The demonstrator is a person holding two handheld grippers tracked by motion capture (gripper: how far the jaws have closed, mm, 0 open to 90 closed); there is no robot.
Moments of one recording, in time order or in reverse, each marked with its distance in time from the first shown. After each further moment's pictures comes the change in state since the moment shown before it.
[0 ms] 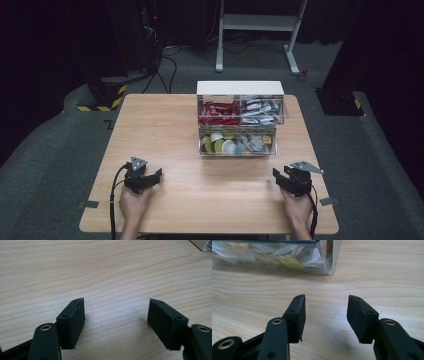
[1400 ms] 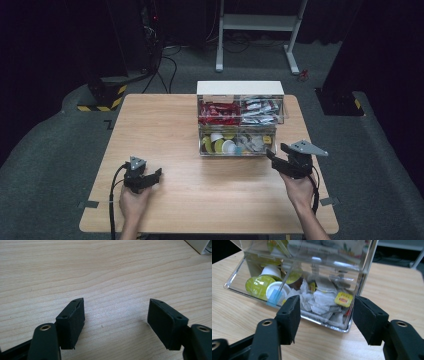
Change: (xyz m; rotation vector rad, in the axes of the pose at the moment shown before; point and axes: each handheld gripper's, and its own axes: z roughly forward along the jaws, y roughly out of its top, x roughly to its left) left arm 0.003 0.000 0.000 -0.006 -0.016 -0.020; right arm 0.029 0.076 -0.037 -0.154 0.095 -0.147
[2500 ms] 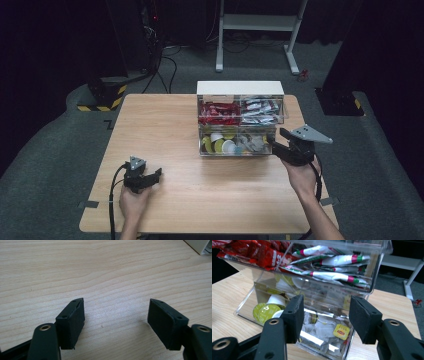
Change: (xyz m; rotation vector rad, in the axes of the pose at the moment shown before) left arm 0.001 0.000 0.000 0.001 -0.004 -0.003; right arm 0.007 0.048 -0.011 -0.089 -0.003 -0.039
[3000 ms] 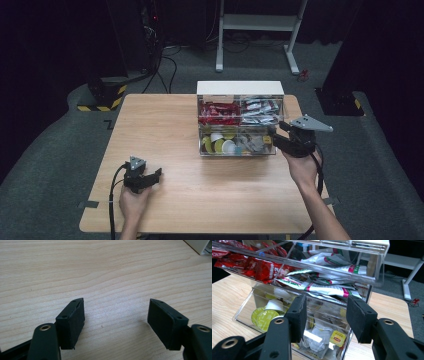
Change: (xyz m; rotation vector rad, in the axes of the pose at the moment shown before) left arm 0.000 0.000 0.000 0.000 0.000 0.001; right arm -0.003 0.025 0.003 0.039 -0.006 -0.017
